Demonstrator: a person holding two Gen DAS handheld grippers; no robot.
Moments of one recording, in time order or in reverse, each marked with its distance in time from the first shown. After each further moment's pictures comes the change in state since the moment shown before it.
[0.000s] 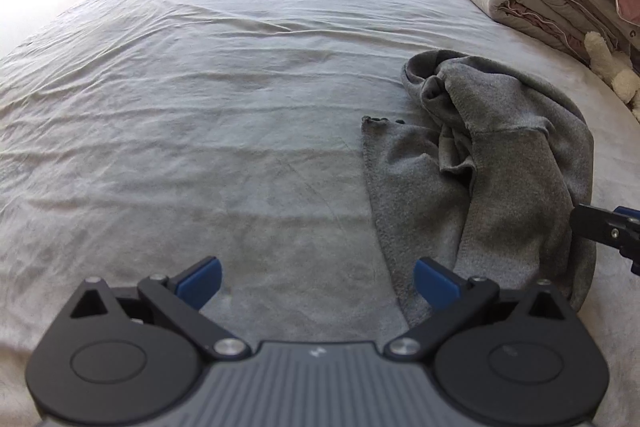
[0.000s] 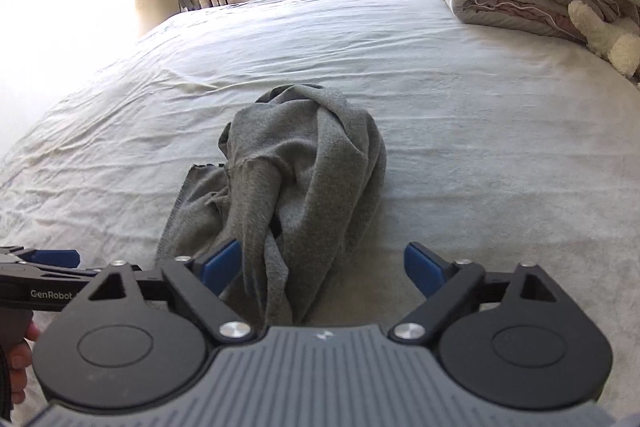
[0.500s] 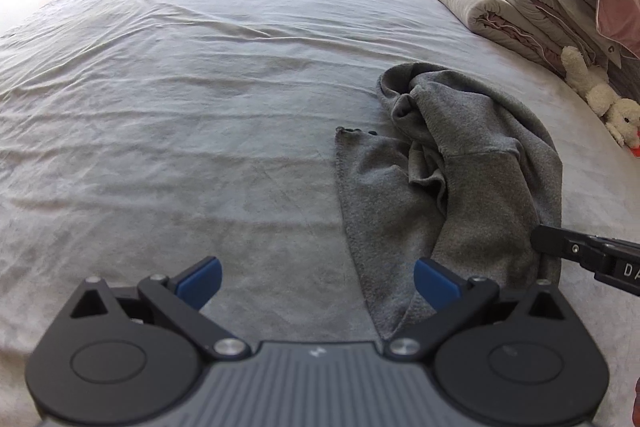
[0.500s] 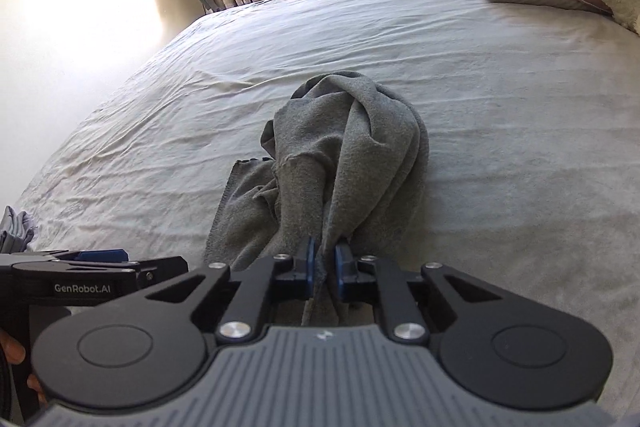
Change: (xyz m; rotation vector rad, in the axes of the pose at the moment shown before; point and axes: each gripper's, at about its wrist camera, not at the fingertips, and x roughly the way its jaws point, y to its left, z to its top) left arm -0.012 0.003 0.002 -0.030 -0.010 -0.113; right arm -0.012 -0.001 -0.003 0.056 0.029 0.134
